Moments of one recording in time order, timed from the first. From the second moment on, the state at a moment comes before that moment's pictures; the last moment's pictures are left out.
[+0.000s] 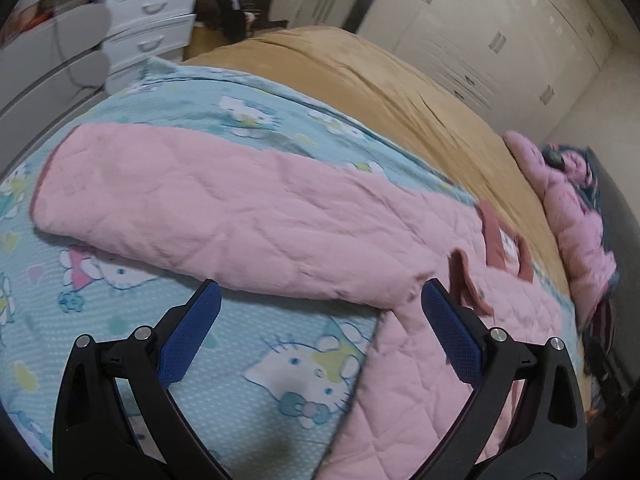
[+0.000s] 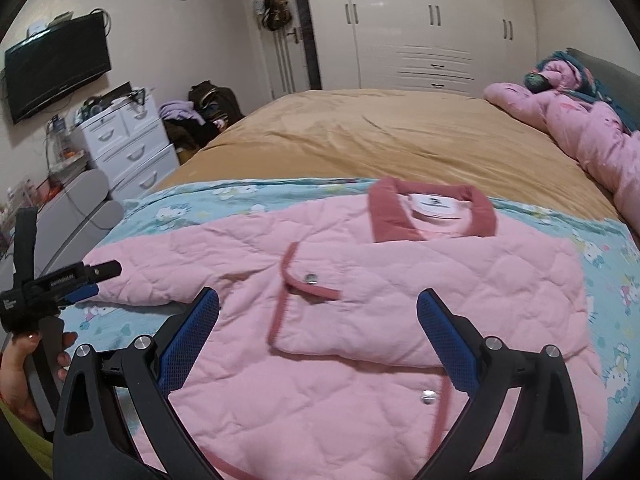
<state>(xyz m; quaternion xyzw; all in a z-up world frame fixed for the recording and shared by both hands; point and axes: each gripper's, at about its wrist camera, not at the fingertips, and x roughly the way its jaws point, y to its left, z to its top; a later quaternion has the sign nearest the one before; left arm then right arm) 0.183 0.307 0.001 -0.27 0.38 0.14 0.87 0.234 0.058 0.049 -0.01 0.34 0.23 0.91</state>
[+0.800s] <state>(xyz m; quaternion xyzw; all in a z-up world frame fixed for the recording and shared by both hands) 0.142 0.411 -0.039 -0.36 0.37 0.24 0.82 0.232 0.215 0.032 -0.06 0.36 0.34 0.87</state>
